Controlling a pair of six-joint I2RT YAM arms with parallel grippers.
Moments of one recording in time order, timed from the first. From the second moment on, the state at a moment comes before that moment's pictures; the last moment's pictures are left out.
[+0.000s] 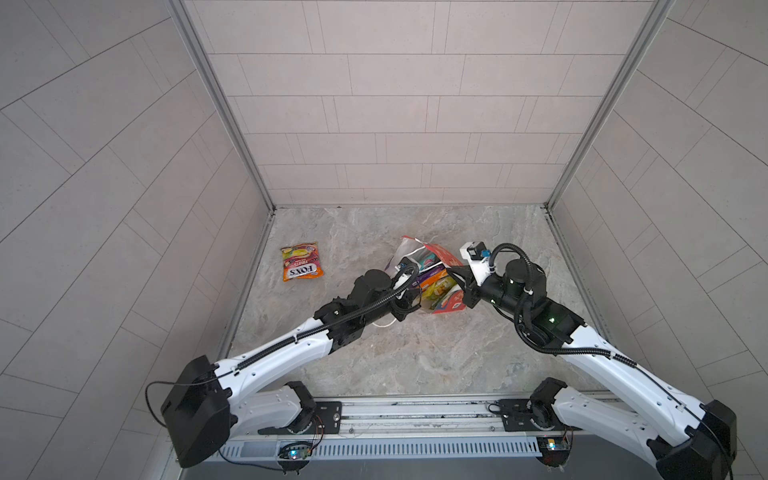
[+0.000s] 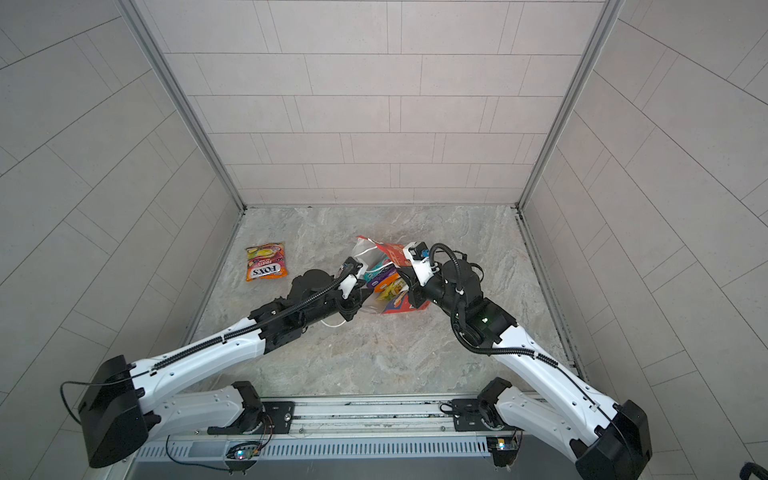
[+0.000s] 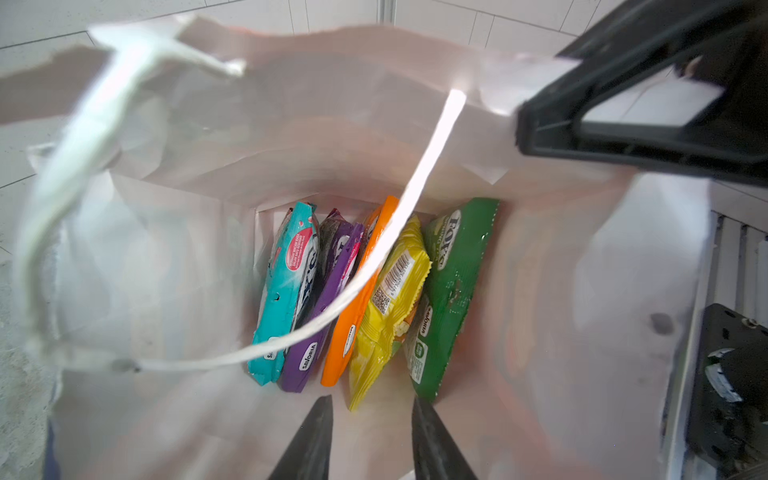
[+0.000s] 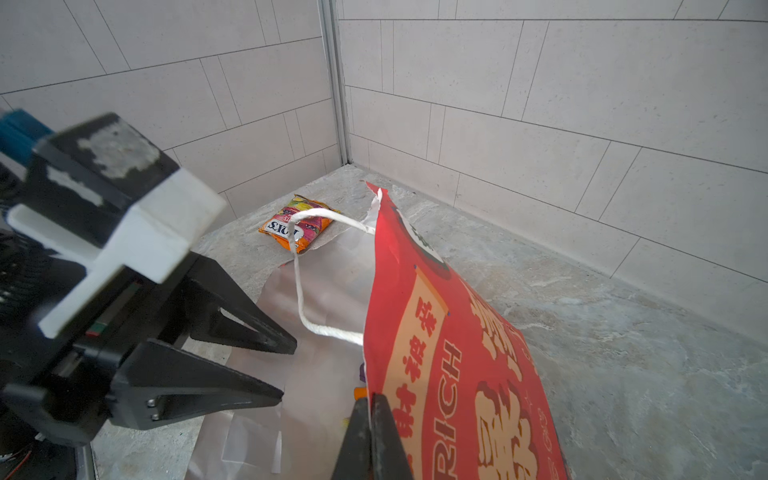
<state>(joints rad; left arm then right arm) -0.84 1.18 0.77 -0.02 0.01 -0.02 0.59 0.93 0.77 -0.09 -0.17 0.01</state>
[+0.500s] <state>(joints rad) -0.82 1.37 0.87 0.04 -0.08 0.01 0.59 0.91 0.73 -0.02 -0.17 -0.01</state>
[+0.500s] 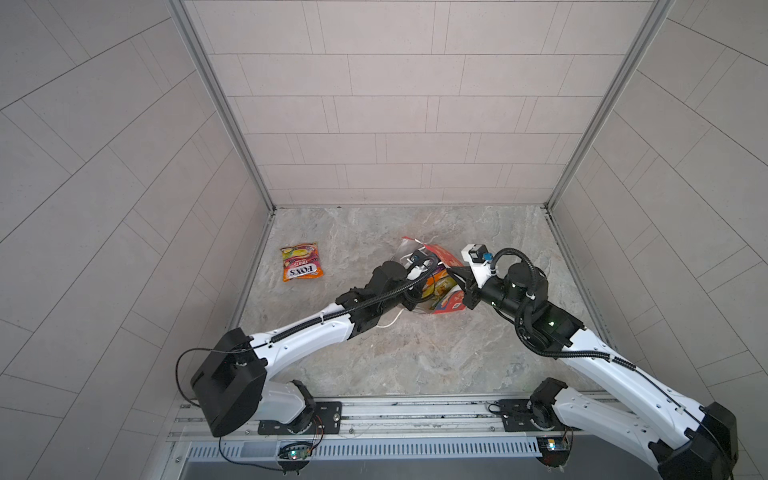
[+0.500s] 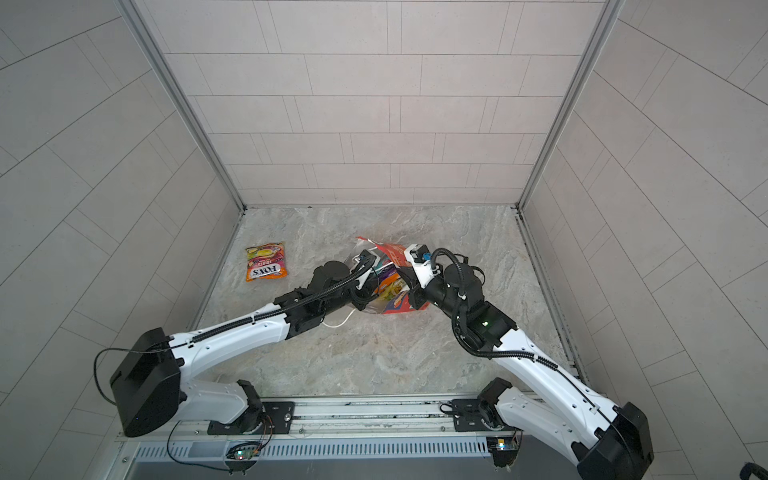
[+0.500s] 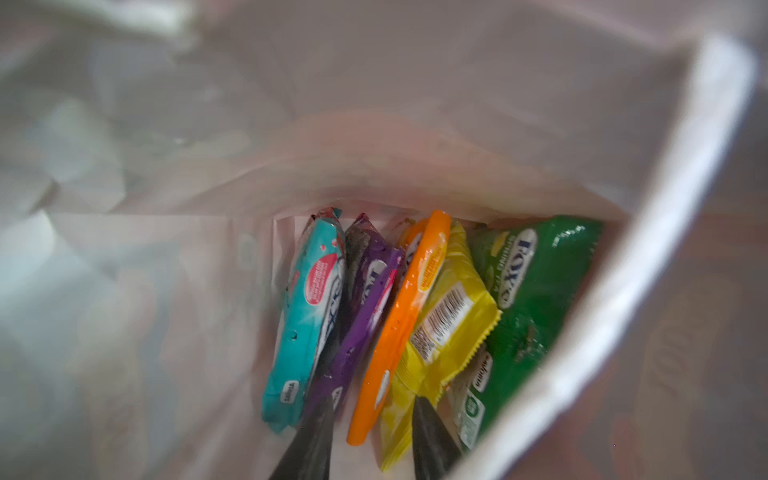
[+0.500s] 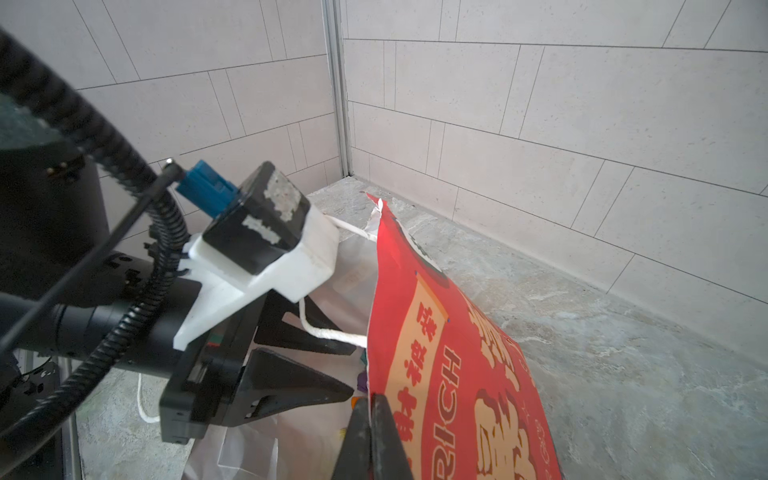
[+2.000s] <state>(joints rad) -0.72 1.66 0.95 0.21 -0.07 0.04 0.59 0.91 0.71 0.02 -0.18 -0.02</state>
